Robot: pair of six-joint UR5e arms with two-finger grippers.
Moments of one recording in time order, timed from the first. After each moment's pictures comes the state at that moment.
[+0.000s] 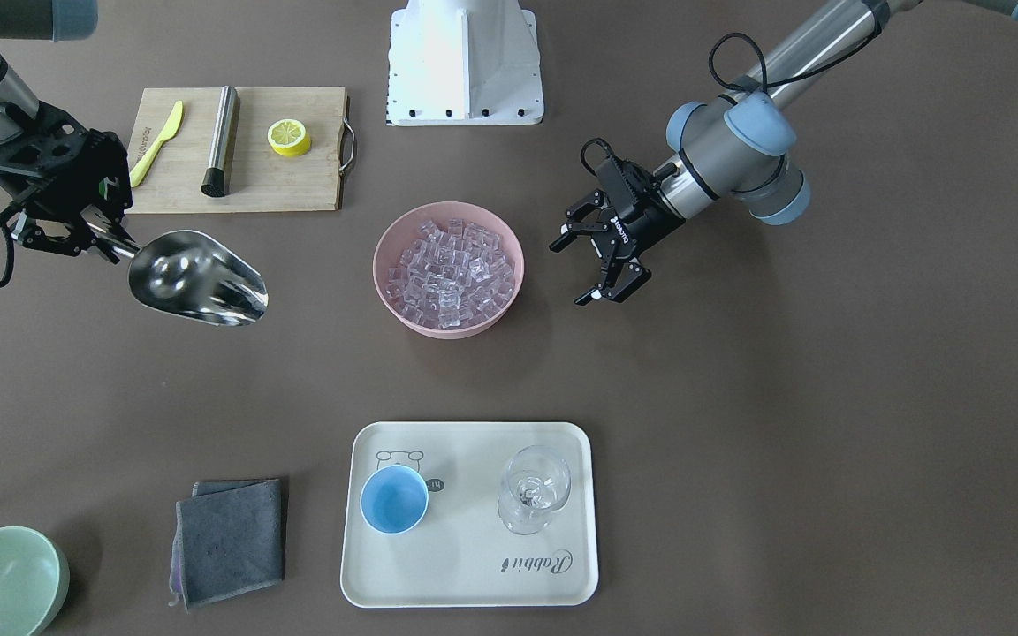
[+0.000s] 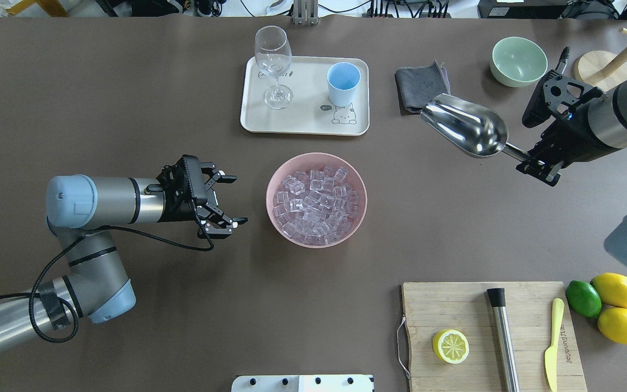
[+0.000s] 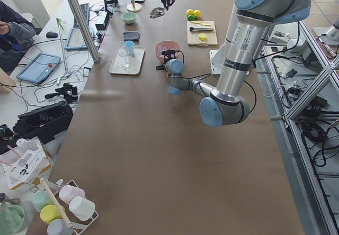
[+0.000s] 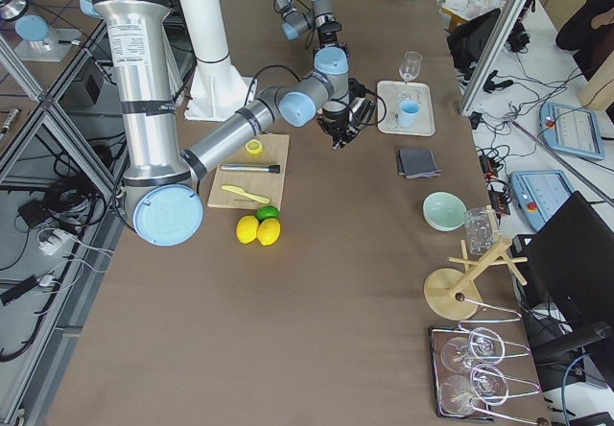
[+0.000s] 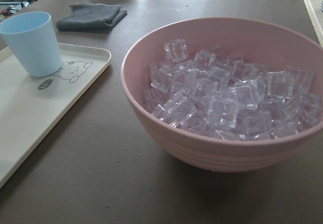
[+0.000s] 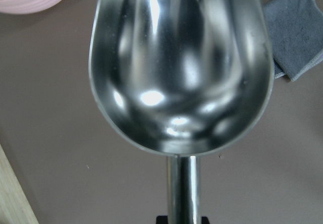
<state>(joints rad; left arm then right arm) -0.54 -1.97 -1.41 -2.94 -1.84 -0.16 0.93 -1.45 2.08 -1.48 2.11 -0.15</state>
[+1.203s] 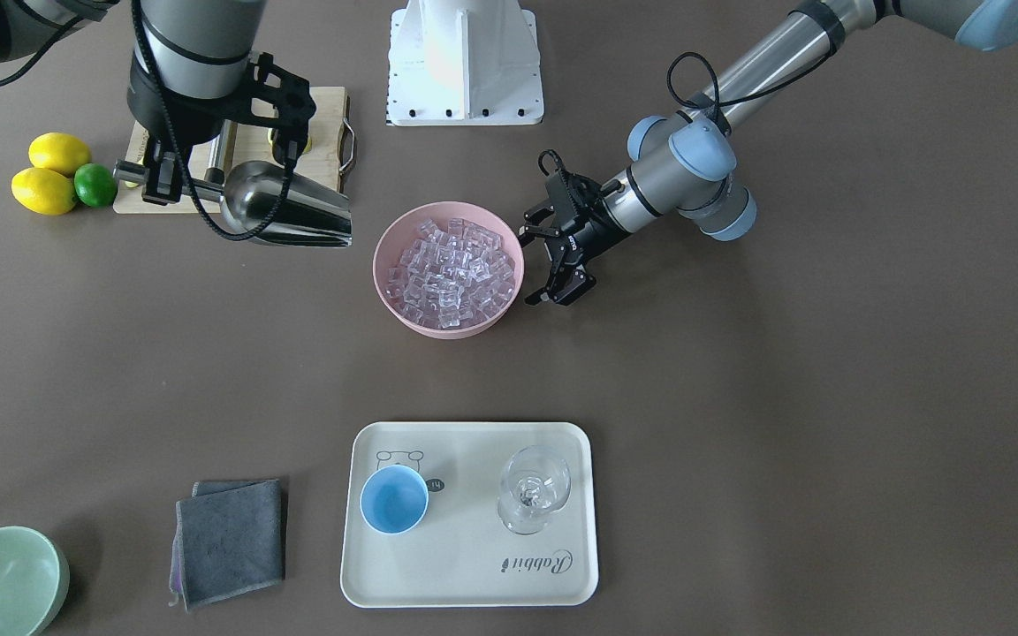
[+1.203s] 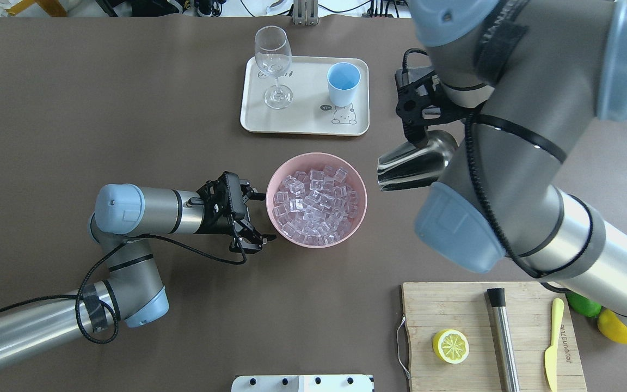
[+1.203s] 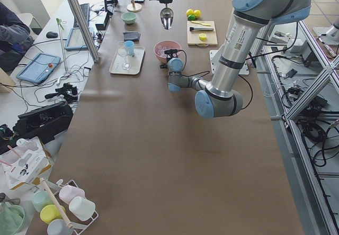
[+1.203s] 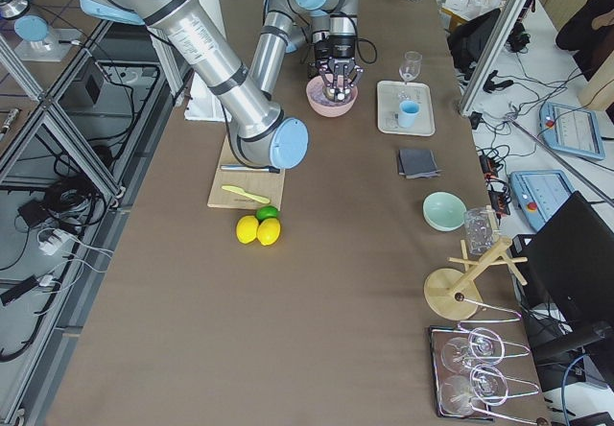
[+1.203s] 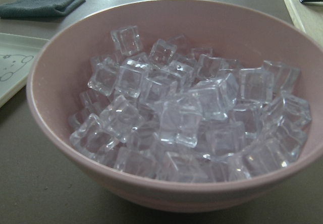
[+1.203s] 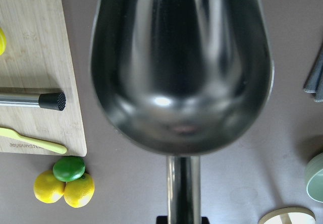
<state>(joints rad) -0.49 -2.09 -1.27 -2.96 -1.87 -0.15 0.74 -0.76 1.99 -2.63 1.70 -0.78</state>
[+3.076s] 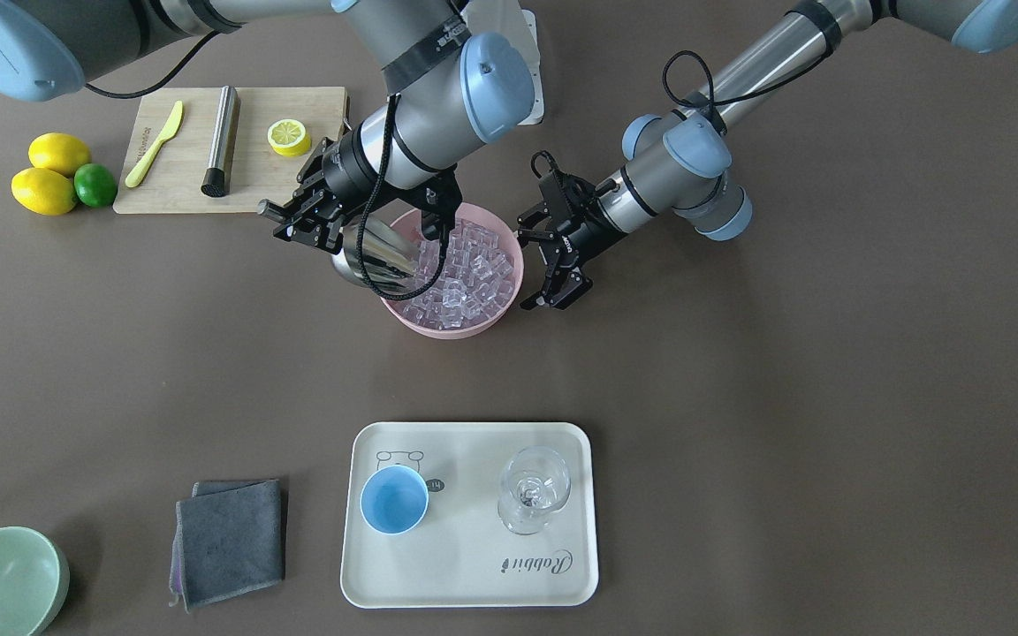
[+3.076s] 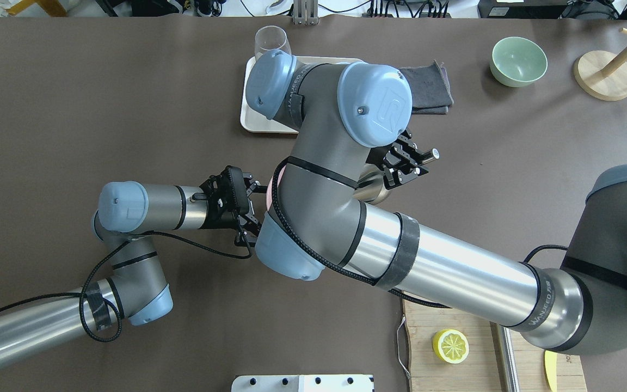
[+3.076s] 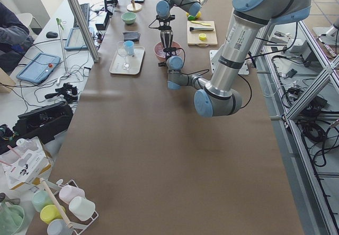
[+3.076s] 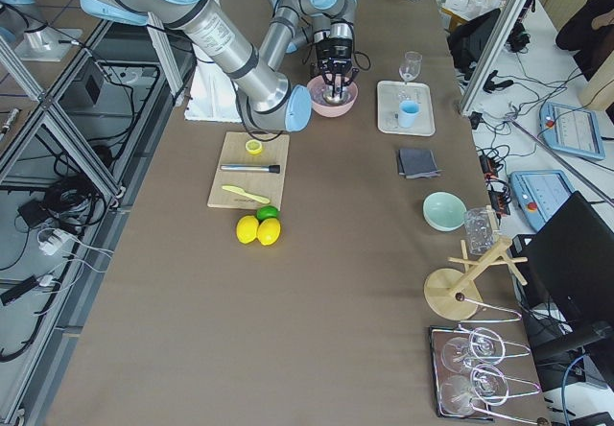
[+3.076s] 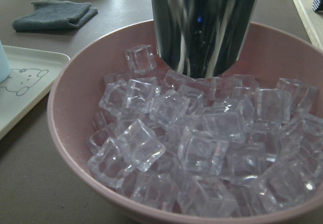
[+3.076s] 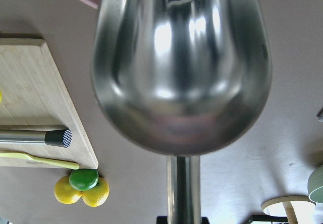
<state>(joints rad) -0.49 -2.10 -1.28 -2.95 -1.83 -0.15 0.56 -0.52 1.54 -2.64 1.56 -0.58</state>
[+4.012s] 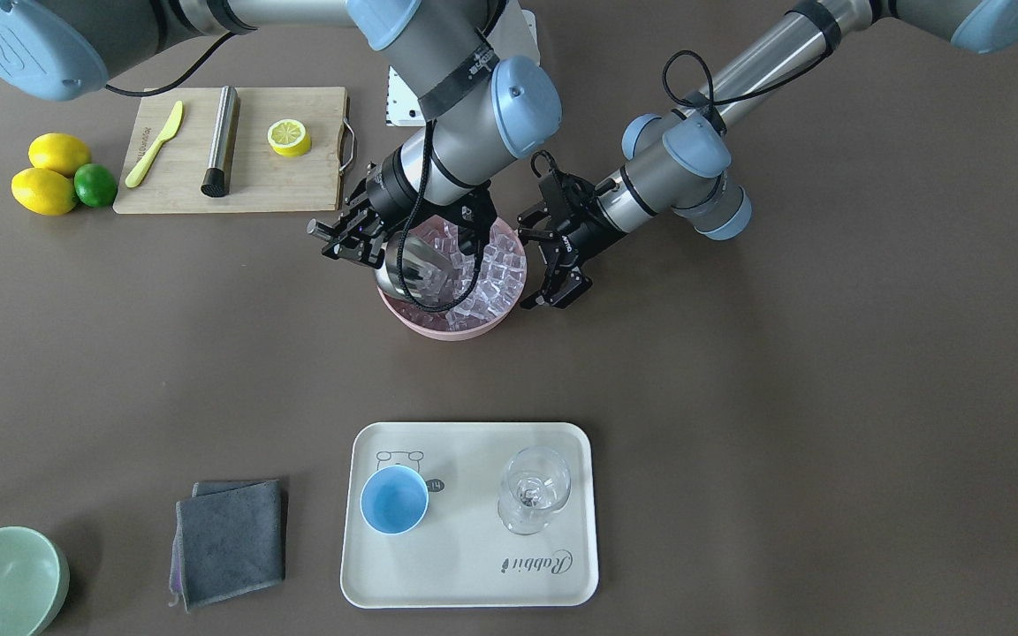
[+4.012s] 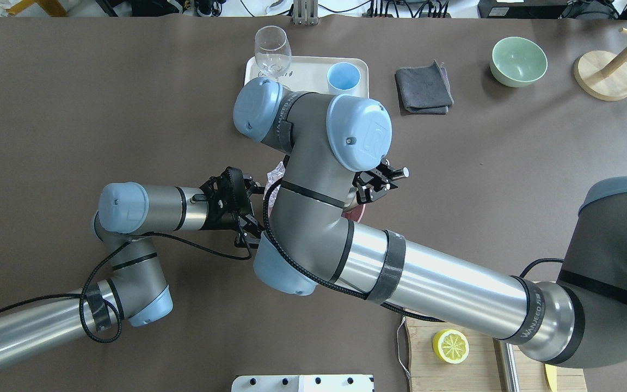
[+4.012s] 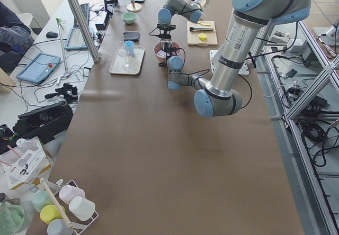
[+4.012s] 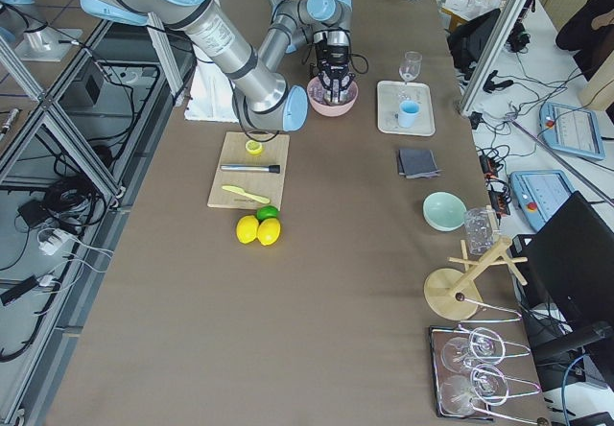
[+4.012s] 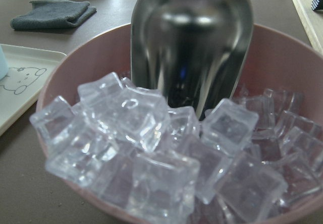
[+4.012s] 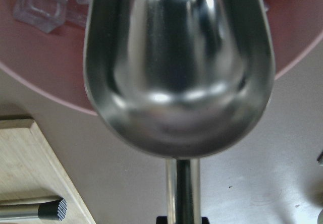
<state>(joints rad) -0.49 -2.10 -1.28 -2.95 -1.83 -0.15 0.52 -0.52 1.46 -2.48 1.59 -0.46</state>
